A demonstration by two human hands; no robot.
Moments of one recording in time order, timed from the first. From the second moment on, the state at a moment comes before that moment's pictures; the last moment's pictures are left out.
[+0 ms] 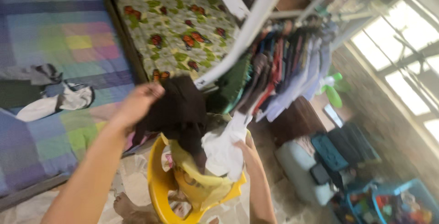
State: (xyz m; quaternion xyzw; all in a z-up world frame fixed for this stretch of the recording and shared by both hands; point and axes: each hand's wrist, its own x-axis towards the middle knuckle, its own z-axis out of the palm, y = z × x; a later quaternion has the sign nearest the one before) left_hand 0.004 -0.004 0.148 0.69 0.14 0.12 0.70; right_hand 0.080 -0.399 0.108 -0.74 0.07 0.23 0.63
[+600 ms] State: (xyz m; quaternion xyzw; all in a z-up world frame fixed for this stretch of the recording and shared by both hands) left_hand -0.267 0.386 0.200 0.44 0.19 0.59 0.65; right_hand 0.081 -0.070 0.202 -0.59 -0.07 0.38 0.70
